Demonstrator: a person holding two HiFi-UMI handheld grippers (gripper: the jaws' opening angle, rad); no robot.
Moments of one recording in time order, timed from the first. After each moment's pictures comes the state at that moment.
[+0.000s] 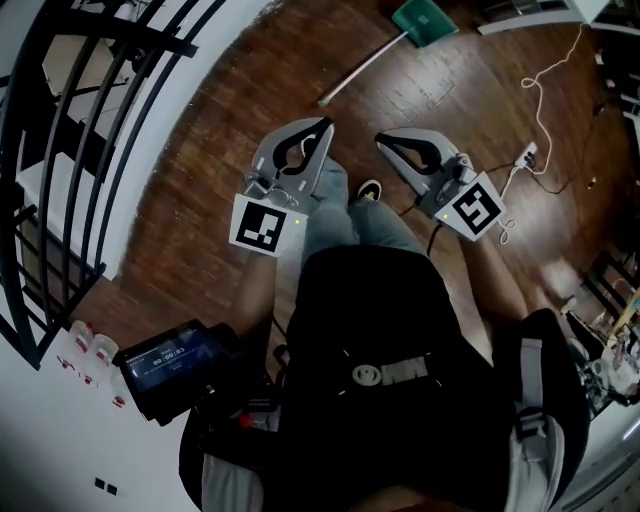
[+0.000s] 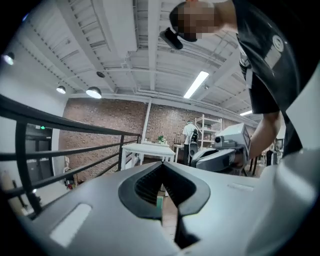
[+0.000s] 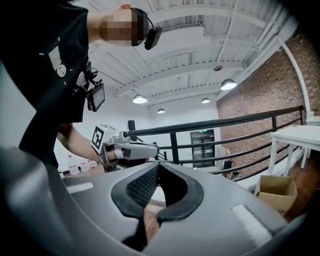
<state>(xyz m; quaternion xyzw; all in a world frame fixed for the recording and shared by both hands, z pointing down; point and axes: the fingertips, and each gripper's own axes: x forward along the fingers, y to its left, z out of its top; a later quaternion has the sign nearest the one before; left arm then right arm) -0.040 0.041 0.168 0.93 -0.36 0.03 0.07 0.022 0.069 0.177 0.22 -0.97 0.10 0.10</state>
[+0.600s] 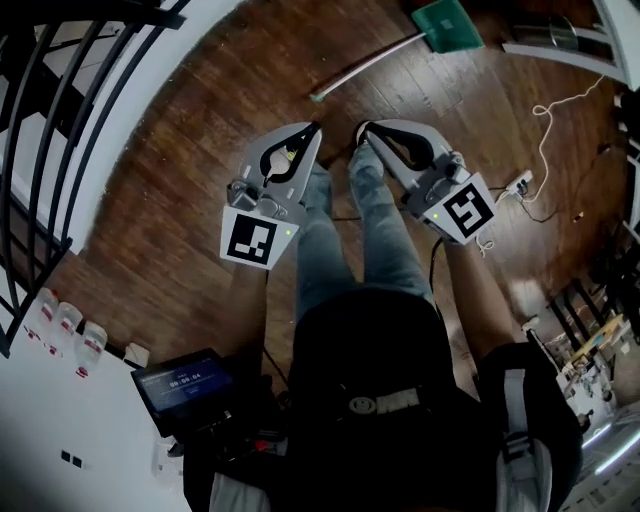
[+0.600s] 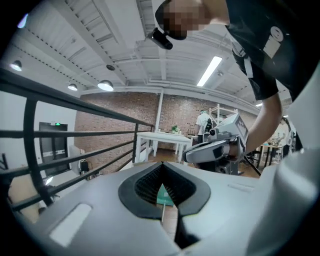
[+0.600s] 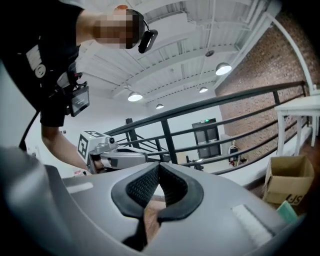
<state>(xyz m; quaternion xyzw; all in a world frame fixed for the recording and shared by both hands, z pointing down) -0.045 -0.027 0.290 0.90 -0.41 0.09 0.09 0.014 -0.034 0.287 0.20 -0.96 0.17 0.10</state>
